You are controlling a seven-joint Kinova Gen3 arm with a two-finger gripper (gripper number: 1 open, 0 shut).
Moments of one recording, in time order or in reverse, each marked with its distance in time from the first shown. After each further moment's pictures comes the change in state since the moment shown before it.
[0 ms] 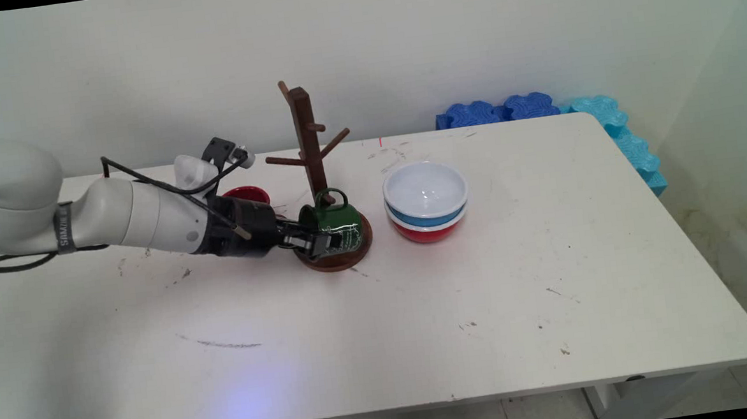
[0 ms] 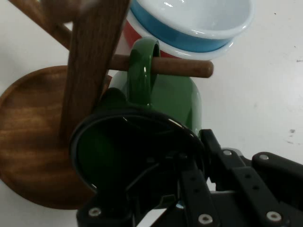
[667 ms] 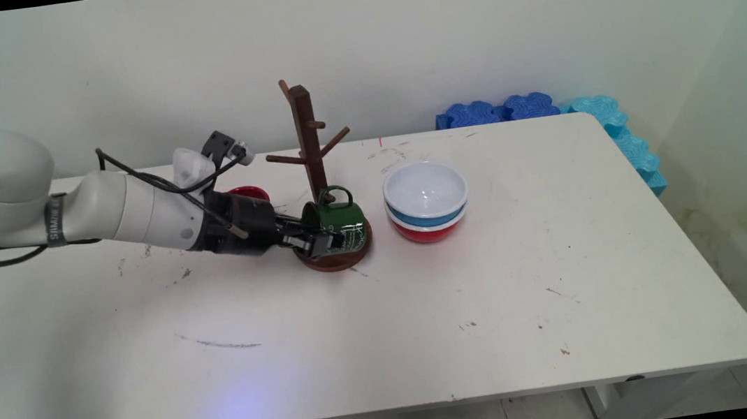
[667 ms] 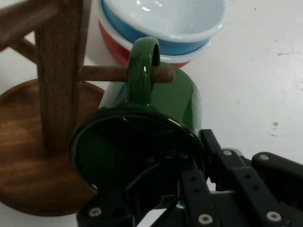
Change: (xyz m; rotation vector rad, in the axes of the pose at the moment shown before) arm 0.007 0.008 -0.009 -0.029 -0.008 0.059
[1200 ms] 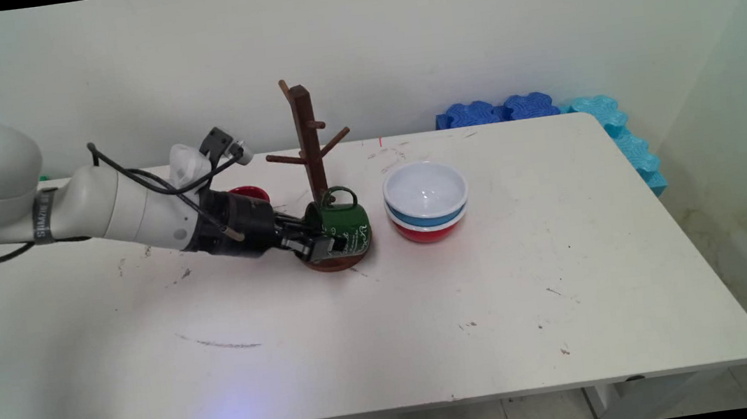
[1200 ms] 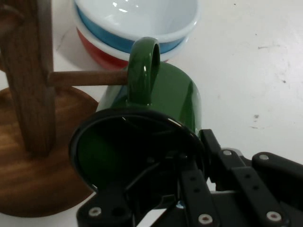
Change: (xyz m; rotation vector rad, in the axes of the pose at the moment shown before) arm 0.004 0.013 -0.010 -0.026 -0.011 0.043
